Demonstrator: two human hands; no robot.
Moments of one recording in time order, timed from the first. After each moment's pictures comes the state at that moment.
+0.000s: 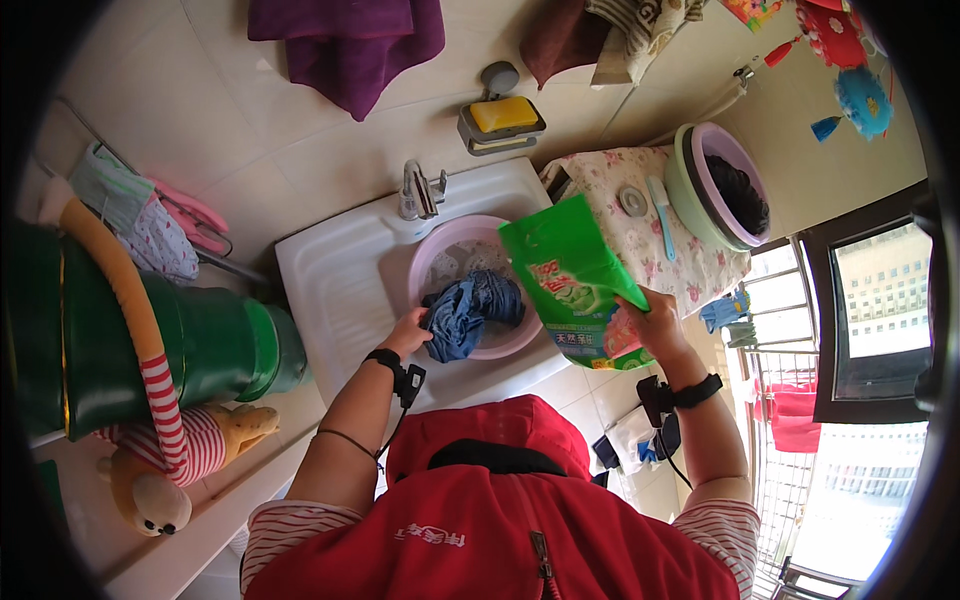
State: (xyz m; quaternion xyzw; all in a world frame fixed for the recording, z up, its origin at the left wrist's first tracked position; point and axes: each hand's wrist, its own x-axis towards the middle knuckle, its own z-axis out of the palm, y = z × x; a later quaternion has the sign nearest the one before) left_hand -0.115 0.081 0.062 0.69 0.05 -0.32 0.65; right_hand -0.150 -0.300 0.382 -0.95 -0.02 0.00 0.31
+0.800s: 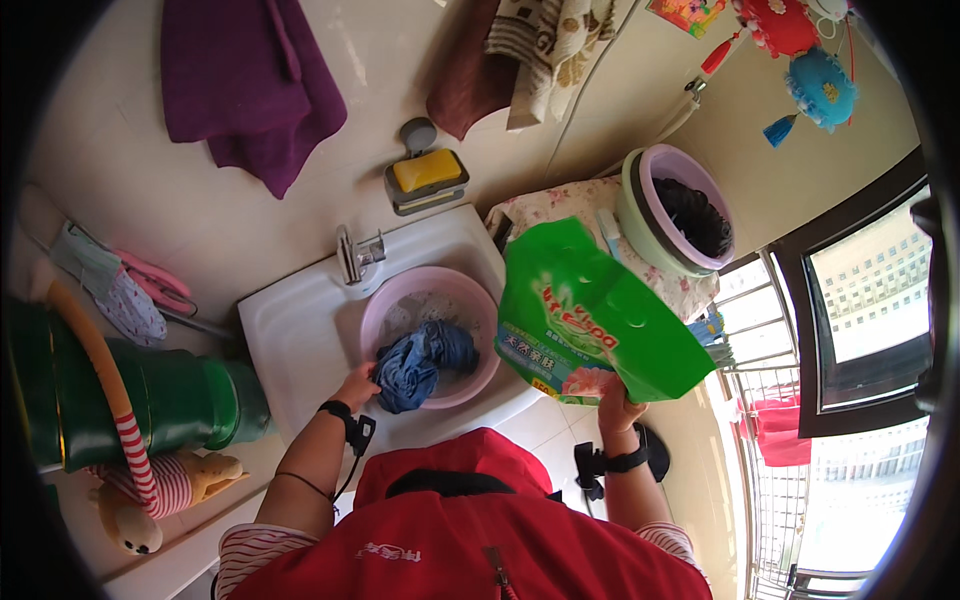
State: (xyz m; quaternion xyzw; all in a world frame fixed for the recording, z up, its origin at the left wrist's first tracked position) left_hand -0.113 0.075 0.072 0.69 0.12 -0.33 0.64; right_hand -0.186 -0.351 0.320 -0.71 0.05 -0.45 0.54
